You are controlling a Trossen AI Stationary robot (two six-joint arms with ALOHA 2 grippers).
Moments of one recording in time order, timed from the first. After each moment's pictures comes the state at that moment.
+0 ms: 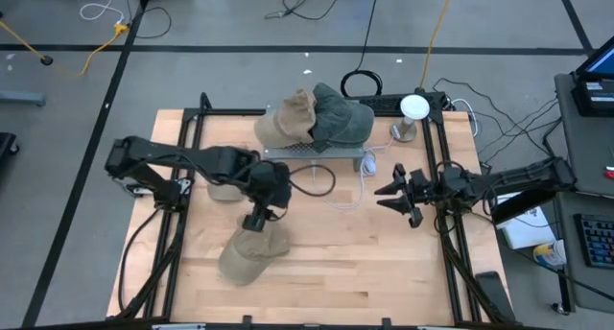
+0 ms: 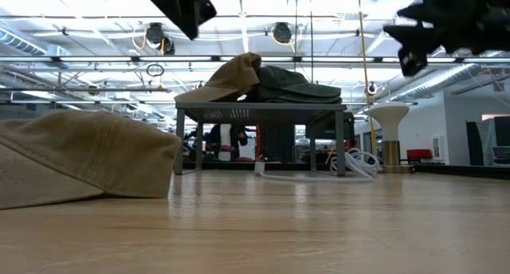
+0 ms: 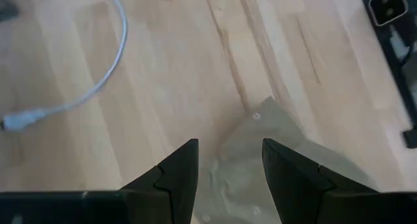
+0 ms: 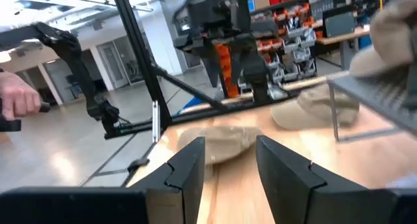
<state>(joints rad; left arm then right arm) -0.10 1.56 1.45 -1.00 0.18 0.18 0.12 0.49 0.13 0.42 -0.03 0.30</state>
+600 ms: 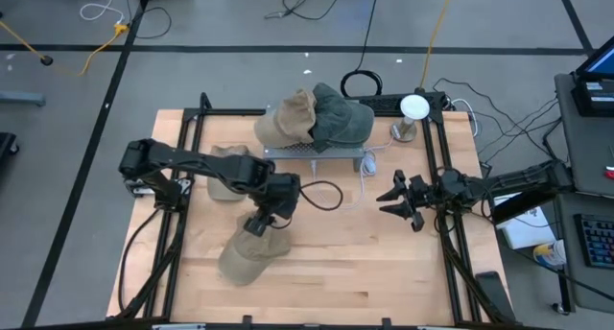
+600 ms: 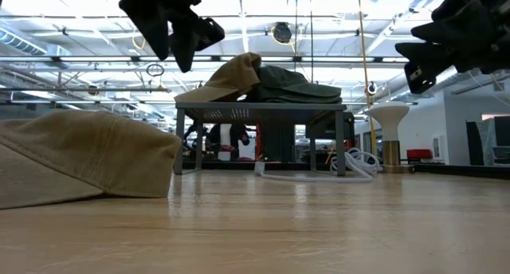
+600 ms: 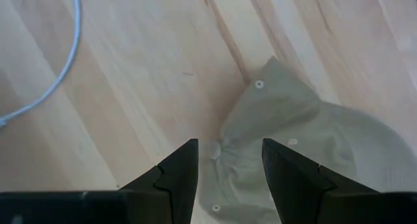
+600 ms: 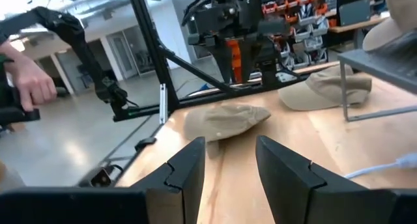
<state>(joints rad) -0.10 1.68 1.45 -1.05 0.19 0.35 0.12 0.41 0.02 0.42 -0.08 0.29</state>
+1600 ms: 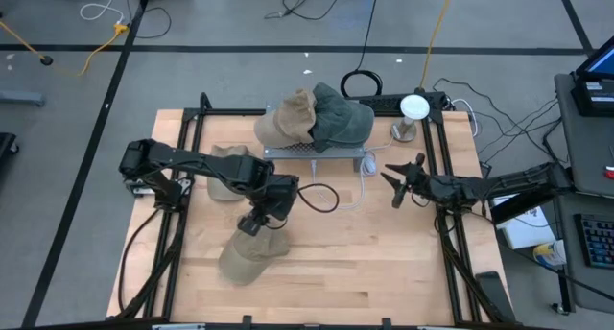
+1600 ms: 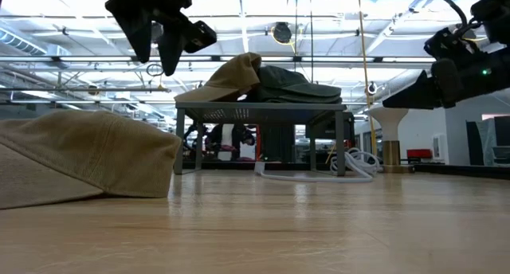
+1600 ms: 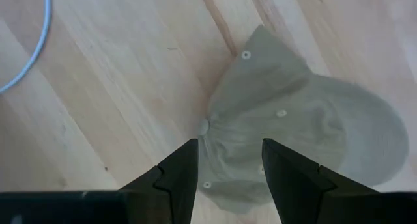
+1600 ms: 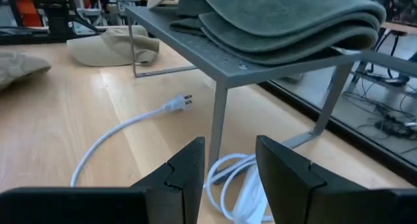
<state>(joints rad) -0.10 1.68 1.45 -1.15 0.21 0.38 0.12 0.36 0.01 0.08 0.65 0.08</state>
